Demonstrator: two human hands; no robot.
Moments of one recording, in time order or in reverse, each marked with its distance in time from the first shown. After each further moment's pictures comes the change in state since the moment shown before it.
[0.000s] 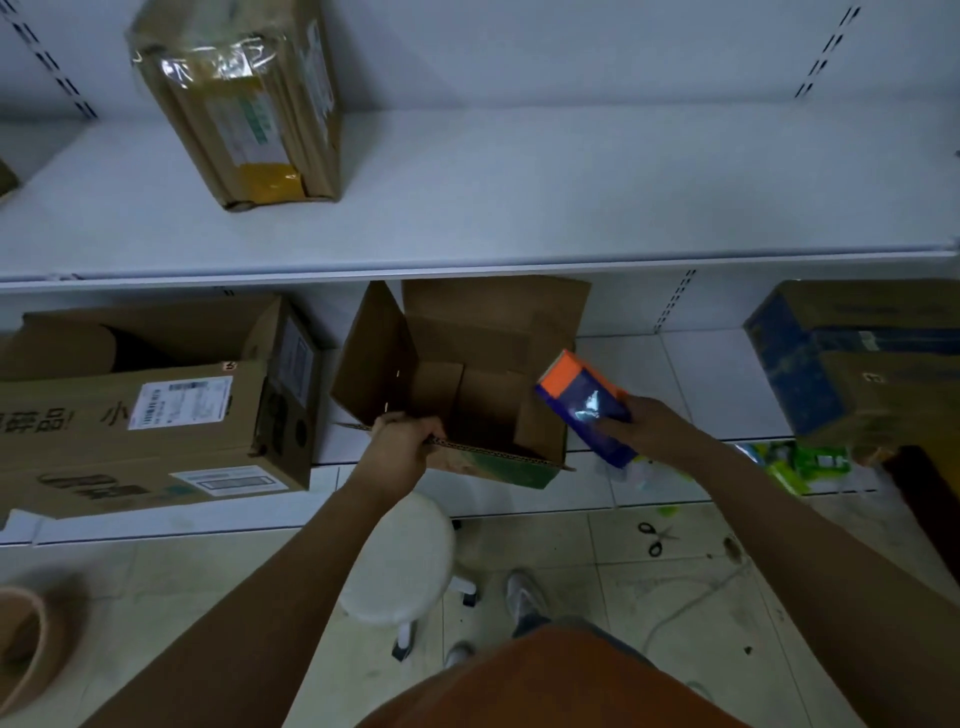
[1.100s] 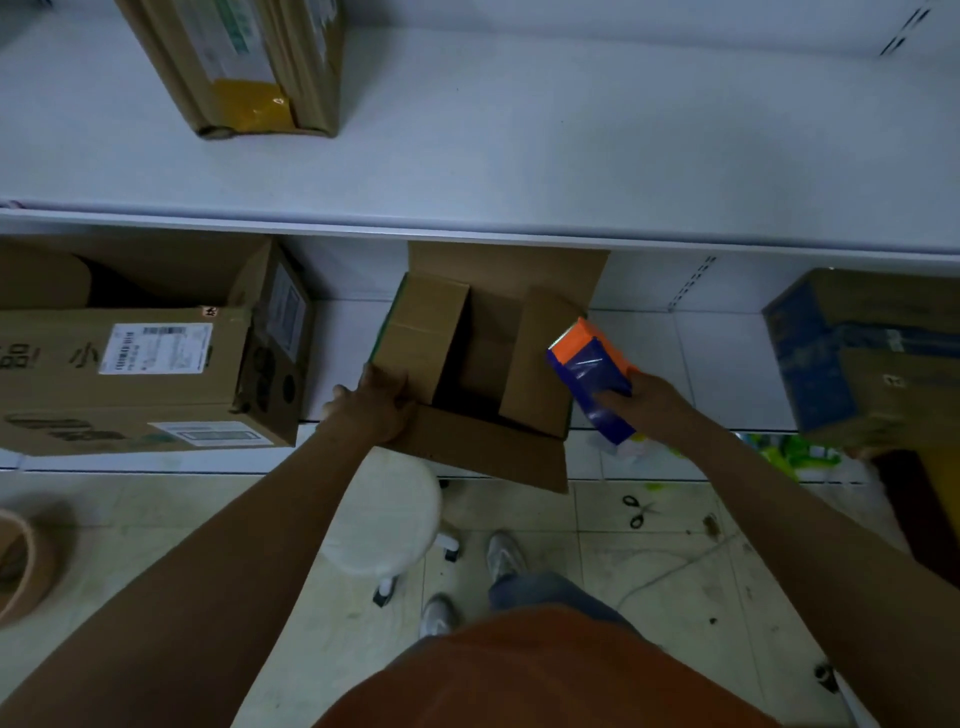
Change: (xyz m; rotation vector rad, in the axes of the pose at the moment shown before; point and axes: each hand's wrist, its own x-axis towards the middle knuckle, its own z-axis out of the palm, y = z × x) left_hand 0.045 -0.050 0.007 0.211 -0.351 -0.499; right_hand 0.029 -0.003 -0.002 -0.015 0.001 0.004
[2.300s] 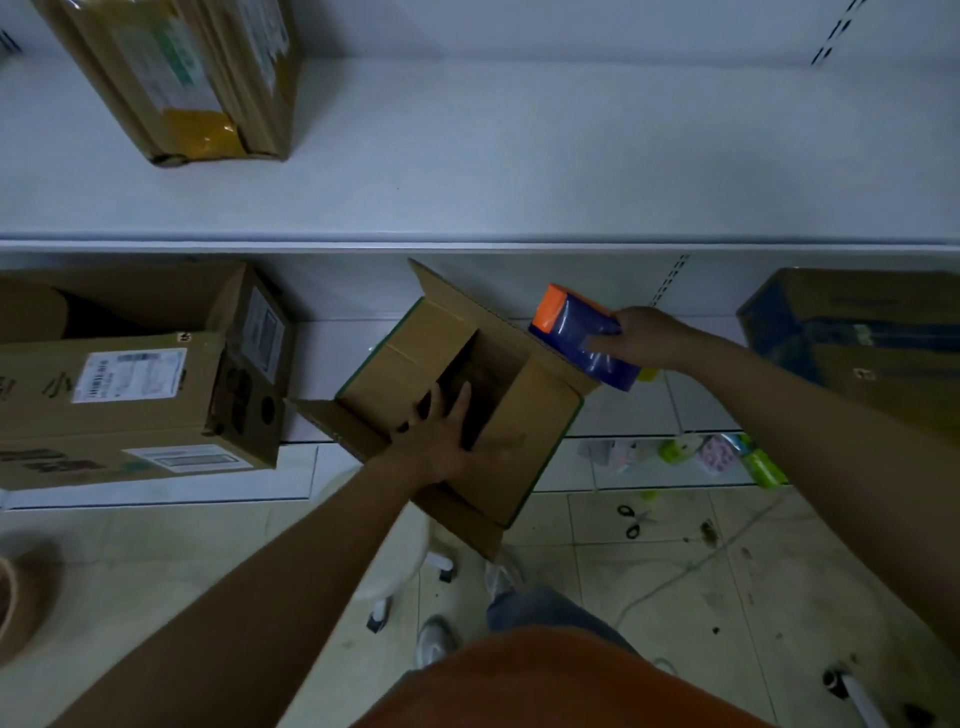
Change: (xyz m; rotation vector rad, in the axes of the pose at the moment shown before) left_hand -0.072 0.112 0.007 -0.030 -0.155 0.295; right_hand 0.028 -0.037 -0.075 -0.340 -0.044 -0.058
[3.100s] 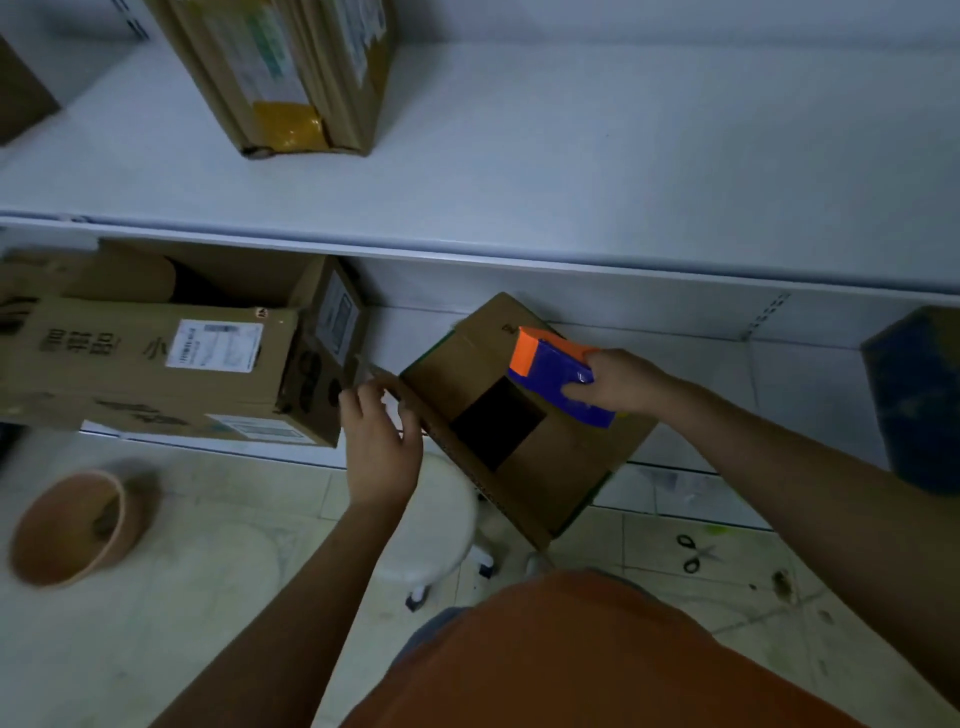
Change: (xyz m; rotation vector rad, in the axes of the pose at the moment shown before) left_hand -0.035 -0.068 0.007 -0.427 1.144 -0.183; right_hand 0.056 -0.057 0.072 -0.167 -0.159 -0.228
